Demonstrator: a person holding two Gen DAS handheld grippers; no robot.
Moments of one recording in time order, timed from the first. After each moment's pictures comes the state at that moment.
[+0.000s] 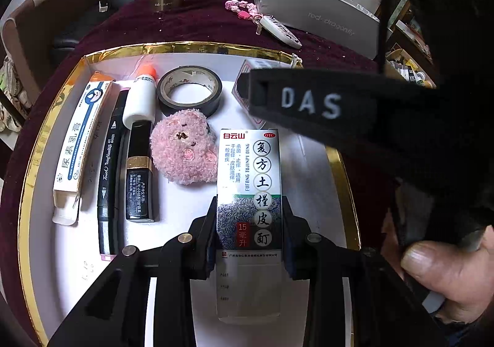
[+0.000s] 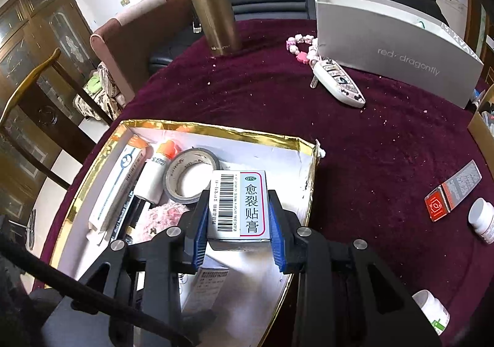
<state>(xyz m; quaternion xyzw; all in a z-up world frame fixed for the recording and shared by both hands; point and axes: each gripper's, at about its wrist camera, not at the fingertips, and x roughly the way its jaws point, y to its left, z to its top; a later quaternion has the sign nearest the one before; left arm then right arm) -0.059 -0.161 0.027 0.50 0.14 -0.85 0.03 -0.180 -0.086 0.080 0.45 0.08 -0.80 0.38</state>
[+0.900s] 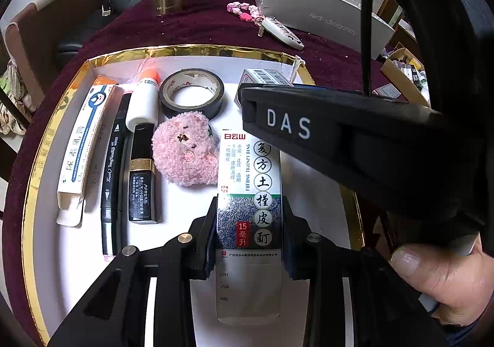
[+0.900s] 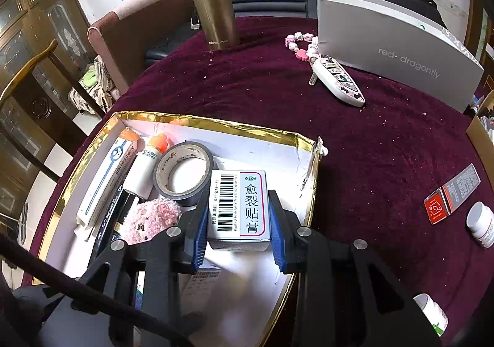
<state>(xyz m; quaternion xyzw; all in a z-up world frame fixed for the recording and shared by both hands) -0.061 -0.157 0.027 0.50 0.13 -0.85 0.04 -0.177 -0.087 0.076 0.45 0.09 -0.81 0.37</state>
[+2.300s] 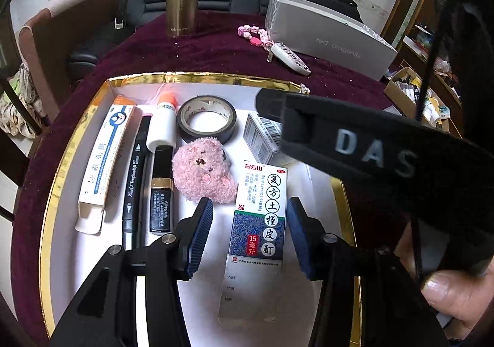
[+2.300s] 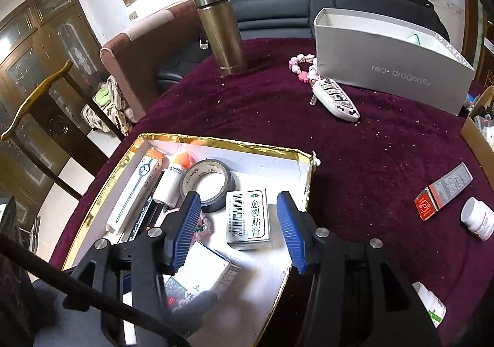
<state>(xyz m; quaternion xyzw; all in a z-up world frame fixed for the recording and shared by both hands) -0.055 -0.162 0.043 0.46 0.13 -0.88 0.07 -0.165 -0.071 0.102 0.42 0.05 -0.82 0.39</state>
